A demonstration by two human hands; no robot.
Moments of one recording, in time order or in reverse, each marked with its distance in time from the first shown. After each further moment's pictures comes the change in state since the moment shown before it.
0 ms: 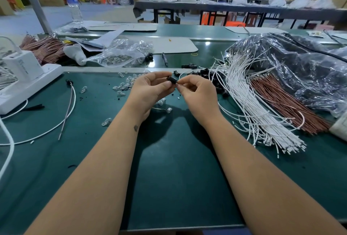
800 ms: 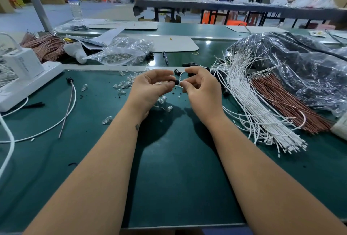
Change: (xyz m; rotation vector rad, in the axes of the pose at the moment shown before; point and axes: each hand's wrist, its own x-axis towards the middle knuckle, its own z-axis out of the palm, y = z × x) left_hand 0.000 -0.003 -0.004 0.187 0.002 0.096; right_hand -0.001 -0.003 -0.003 0.054 0.058 -0.029
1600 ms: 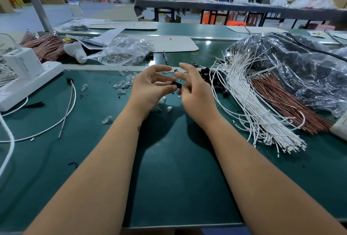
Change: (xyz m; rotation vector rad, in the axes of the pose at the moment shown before) left_hand -0.004 0.004 0.001 0.119 -0.001 0.078; right_hand -0.006 0.002 0.006 -0.093 -0.156 -0.124
